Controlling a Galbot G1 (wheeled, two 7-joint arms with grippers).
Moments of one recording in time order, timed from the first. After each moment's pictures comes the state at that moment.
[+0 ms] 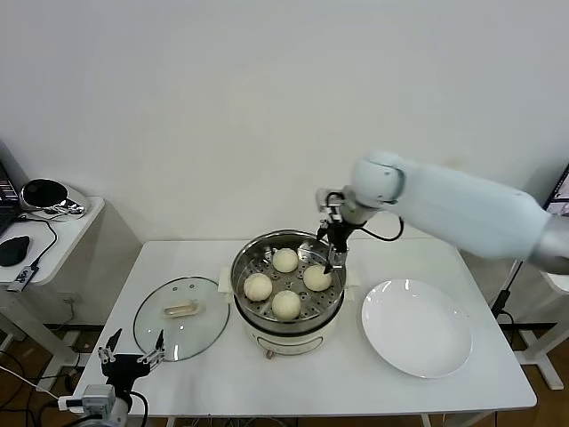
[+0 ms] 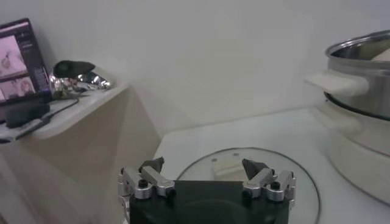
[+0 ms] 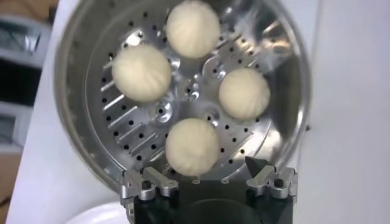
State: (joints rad) left arm 1.61 -1.44 -0.78 -2.07 -0.03 0.28 0.08; right arm 0.45 0.87 -1.04 1.44 0.43 -0.49 -0.95
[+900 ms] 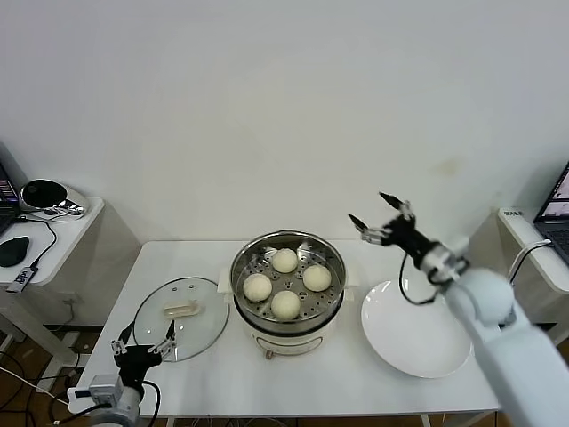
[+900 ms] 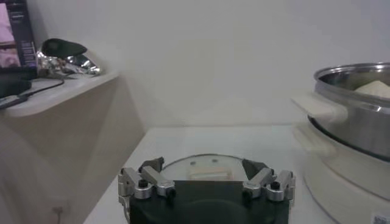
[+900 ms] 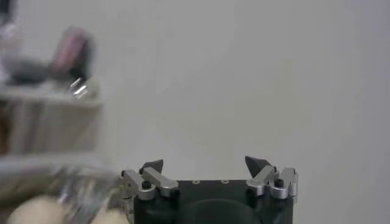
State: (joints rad) left arm 1.55 -1.46 -0.76 -2.05 -0.11 0.29 0.08; right arm -0.99 0.98 0.43 1.81 0.52 -0.10 -0.23
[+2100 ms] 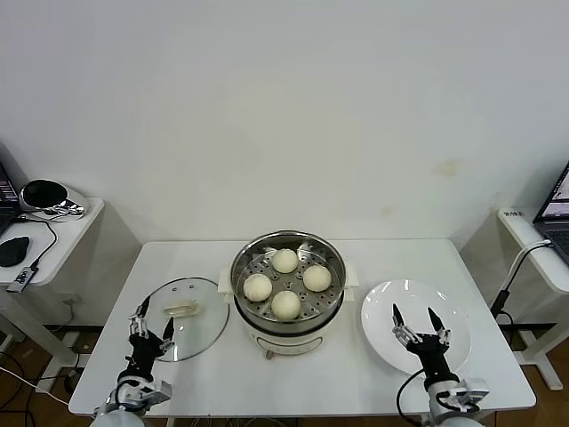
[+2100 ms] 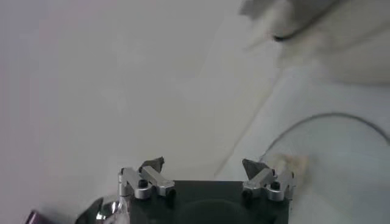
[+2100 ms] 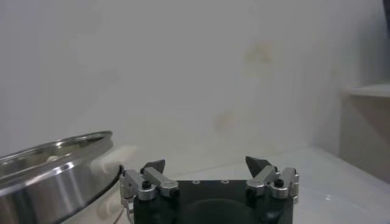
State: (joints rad) left arm 1.43 -1.32 -0.64 -1.75 0.94 -0.01 -0.07; right arm -1.52 1.41 0.68 1.88 0.44 0.06 -0.12
